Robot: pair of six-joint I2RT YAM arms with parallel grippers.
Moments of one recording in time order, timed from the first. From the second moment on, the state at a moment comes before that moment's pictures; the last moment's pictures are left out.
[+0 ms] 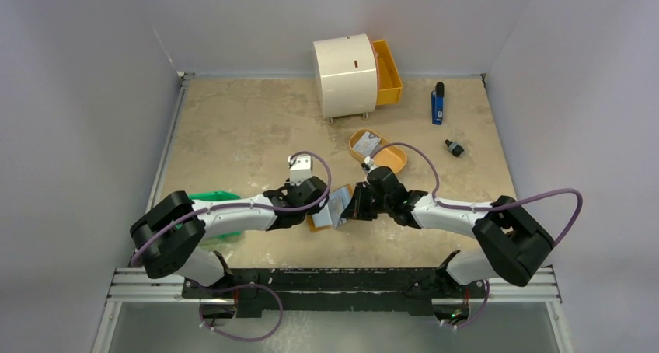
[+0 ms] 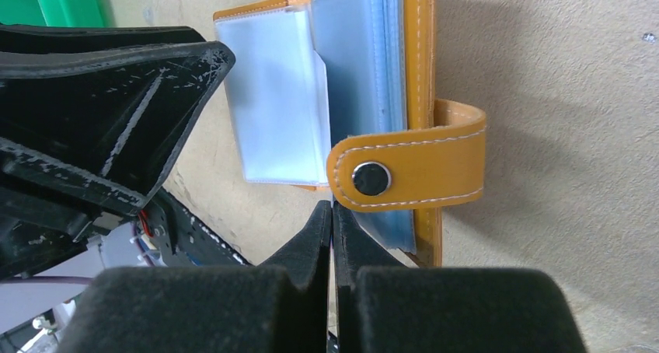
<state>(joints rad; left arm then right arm) -0.96 1.47 0.72 -0.18 -0.56 -0.85 0.75 1.40 0.55 0.07 -0.22 0.86</state>
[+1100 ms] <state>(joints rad) -0.96 1.50 0.67 -0.17 -0.59 -0.86 0.75 1.53 0.62 0.10 -0.23 0.84</state>
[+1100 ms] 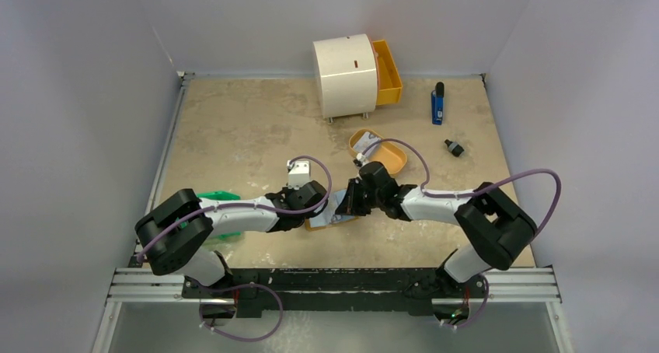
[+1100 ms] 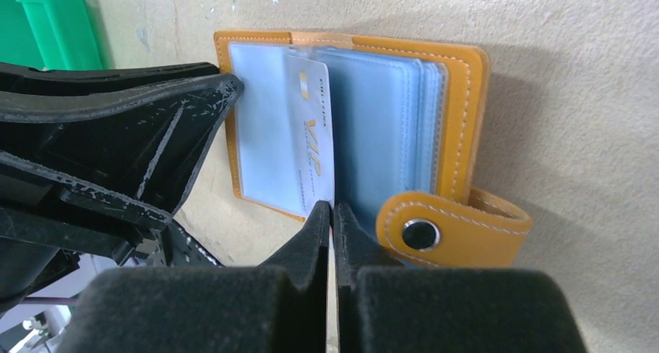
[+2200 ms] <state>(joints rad) -0.96 1.37 0.64 -0.21 -0.59 -0.89 0.75 1.63 0.63 0.23 -0.32 0.90</state>
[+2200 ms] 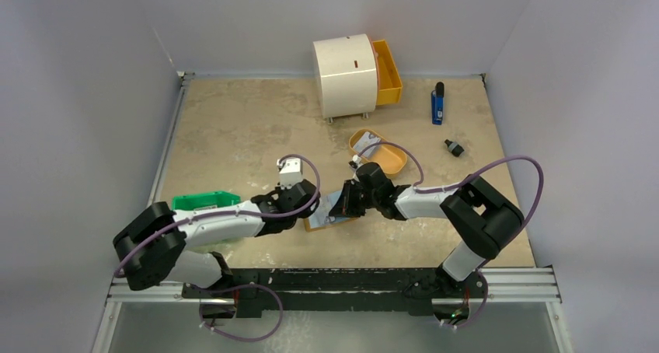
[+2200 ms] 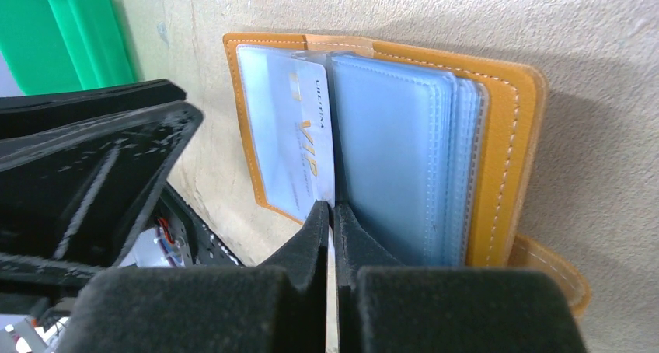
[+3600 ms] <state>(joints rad) -0.96 1.33 0.47 -0.06 -0.54 -0.97 0.80 1.63 0.65 0.18 -0.28 0.92</state>
